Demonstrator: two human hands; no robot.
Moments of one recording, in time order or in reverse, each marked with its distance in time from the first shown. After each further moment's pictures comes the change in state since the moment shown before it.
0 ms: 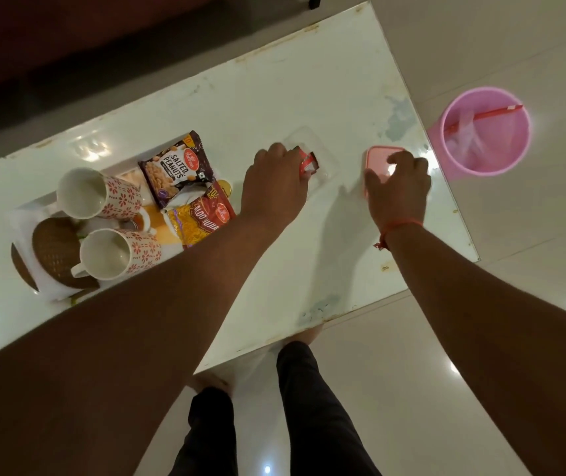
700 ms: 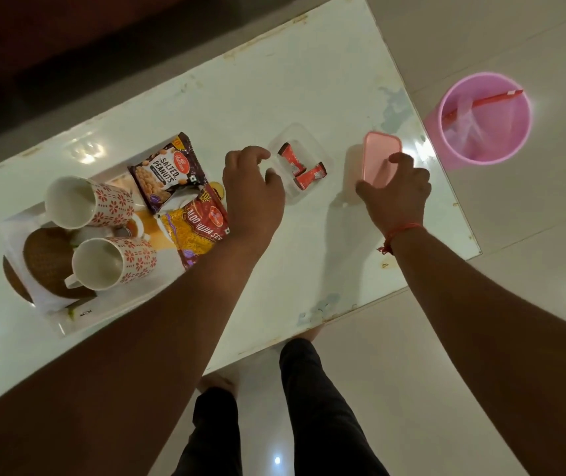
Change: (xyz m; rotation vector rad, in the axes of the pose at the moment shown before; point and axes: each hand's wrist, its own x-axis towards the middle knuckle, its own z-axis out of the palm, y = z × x) left_hand -0.013 -0.009 0.009 -0.503 0.199 -0.325; right_hand -0.003 0.010 -0.001 0.041 -0.109 0.074
